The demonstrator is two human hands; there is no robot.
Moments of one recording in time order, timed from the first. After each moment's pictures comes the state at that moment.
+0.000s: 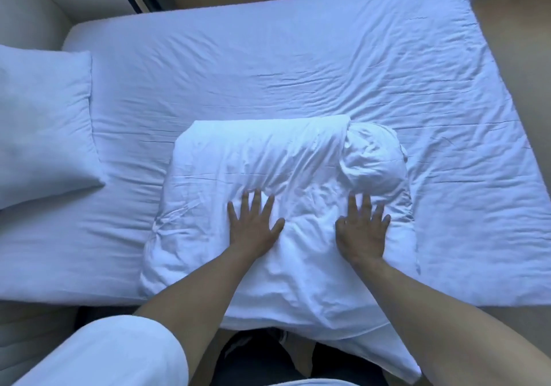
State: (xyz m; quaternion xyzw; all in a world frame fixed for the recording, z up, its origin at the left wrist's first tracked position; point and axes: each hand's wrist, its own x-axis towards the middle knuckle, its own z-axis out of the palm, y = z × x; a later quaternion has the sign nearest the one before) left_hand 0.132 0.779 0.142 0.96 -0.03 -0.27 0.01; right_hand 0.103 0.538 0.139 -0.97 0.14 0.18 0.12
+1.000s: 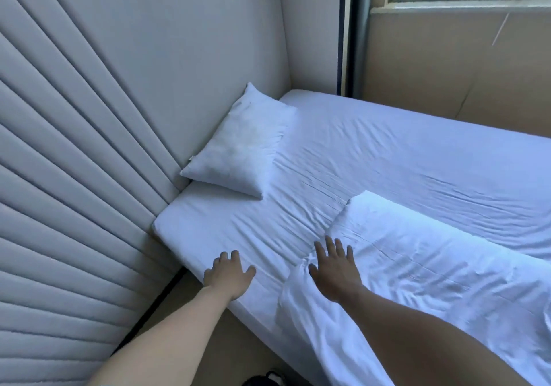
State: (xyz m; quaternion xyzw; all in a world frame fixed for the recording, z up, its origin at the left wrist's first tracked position) left_hand -0.013 1.112 0.272 0.88 0.39 -0.23 0.11; right_hand 0.128 0.899 0.230 -0.92 -0.33 0.21 0.08
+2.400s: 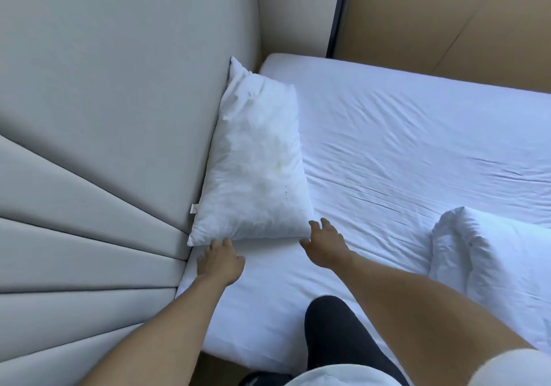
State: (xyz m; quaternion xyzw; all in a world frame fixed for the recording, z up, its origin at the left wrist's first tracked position) left_hand 0.208 1.649 0.188 0.91 0.24 -0.32 0.12; right_hand 0.297 1.414 0.189 -0.92 -0.07 0.36 0.12
